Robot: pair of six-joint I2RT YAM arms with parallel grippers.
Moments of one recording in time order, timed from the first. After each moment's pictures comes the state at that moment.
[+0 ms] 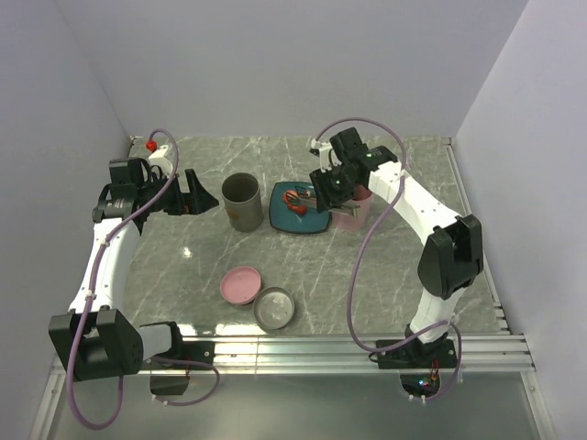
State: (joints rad) left arm 0.12 1.21 1.08 -0.55 0.71 -0.09; right arm 0.47 1.78 1.64 -0.91 -0.26 -0.03
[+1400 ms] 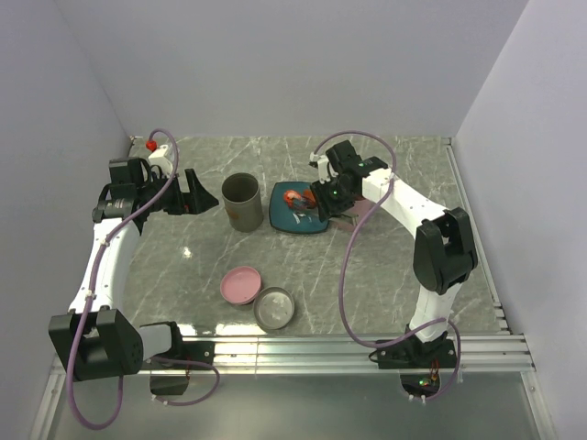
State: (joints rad) left arm 0.12 1.21 1.08 -0.54 0.71 -0.09; right arm 0.46 1.83 1.51 -0.80 -0.19 -0.04
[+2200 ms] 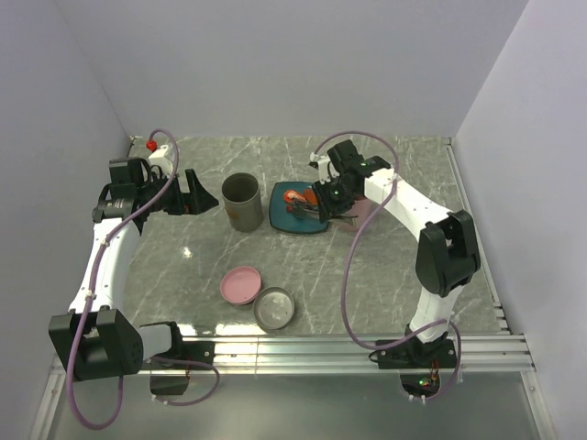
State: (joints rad) left arm 0.12 1.21 1.08 -0.55 0.71 -0.09; right arm 0.46 1.82 1.51 -0.82 -0.26 -0.03
